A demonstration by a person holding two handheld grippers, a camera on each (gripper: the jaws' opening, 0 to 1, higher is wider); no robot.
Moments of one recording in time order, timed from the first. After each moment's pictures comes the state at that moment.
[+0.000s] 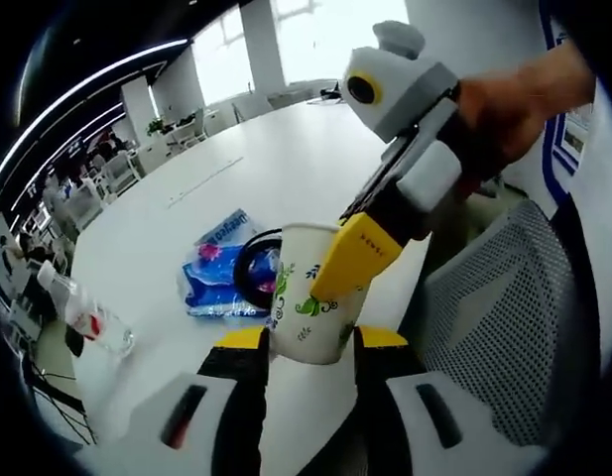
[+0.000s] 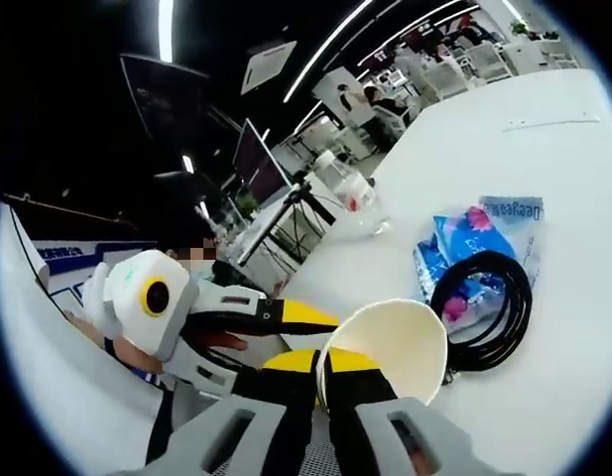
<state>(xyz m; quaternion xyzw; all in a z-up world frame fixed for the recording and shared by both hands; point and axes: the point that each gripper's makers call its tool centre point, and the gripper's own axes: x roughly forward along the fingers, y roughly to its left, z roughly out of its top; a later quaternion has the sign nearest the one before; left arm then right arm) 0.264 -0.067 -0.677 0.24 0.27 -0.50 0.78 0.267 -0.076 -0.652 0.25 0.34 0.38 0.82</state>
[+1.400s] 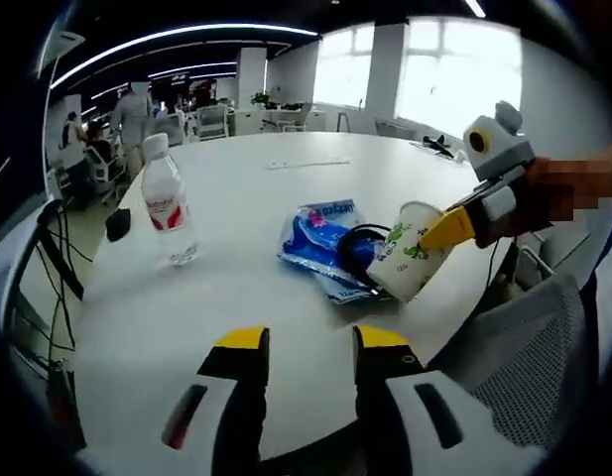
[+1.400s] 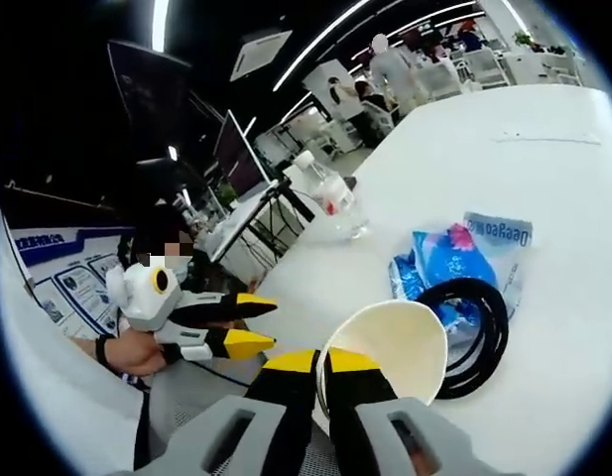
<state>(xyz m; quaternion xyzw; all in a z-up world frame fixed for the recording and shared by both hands) 0.307 0.021 -0.681 0.07 0.31 -0.35 0.88 0.299 -0.081 -0.658 0.20 0.37 0.36 0.83</state>
